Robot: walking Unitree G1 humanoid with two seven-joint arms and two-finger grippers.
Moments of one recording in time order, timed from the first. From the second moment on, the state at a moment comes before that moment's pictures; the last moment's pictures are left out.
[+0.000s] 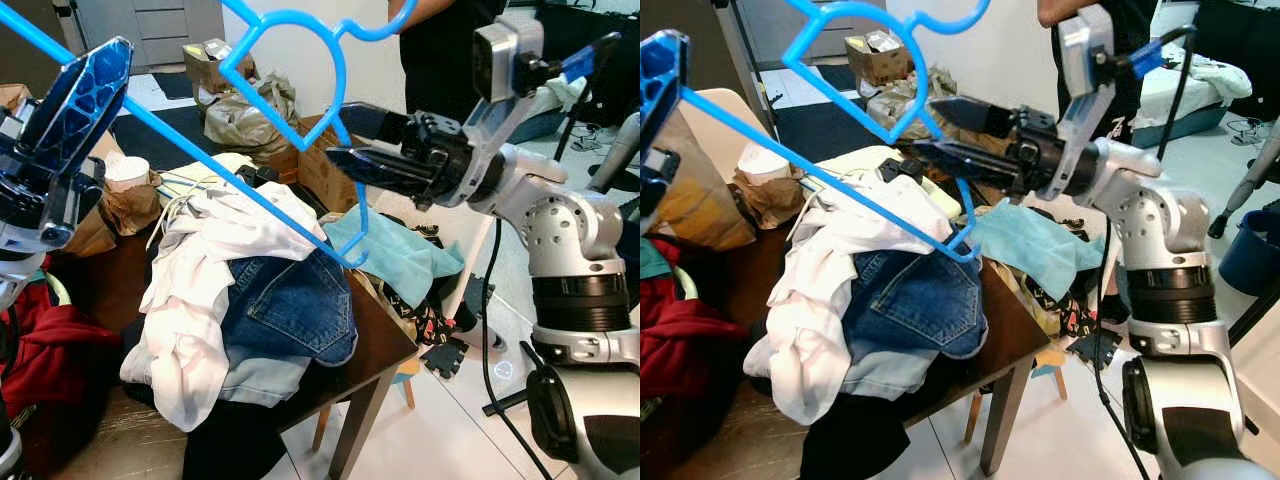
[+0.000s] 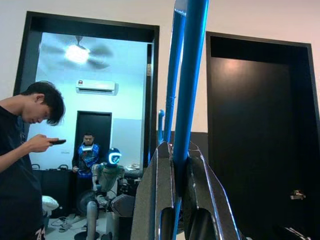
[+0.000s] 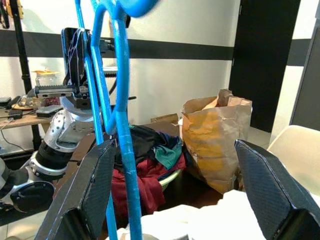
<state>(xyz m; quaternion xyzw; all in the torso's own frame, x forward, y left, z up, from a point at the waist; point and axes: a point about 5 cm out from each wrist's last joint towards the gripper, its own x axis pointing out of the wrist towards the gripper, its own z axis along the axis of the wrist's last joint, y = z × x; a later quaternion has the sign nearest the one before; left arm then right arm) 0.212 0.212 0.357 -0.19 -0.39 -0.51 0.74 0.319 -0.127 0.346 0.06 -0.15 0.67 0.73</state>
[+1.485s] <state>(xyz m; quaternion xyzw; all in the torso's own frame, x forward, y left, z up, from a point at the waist) 0.210 0.201 0.356 -0.19 -0.38 -0.53 0.73 0.284 -0.095 0.350 0.07 -0.15 0.77 0.61</state>
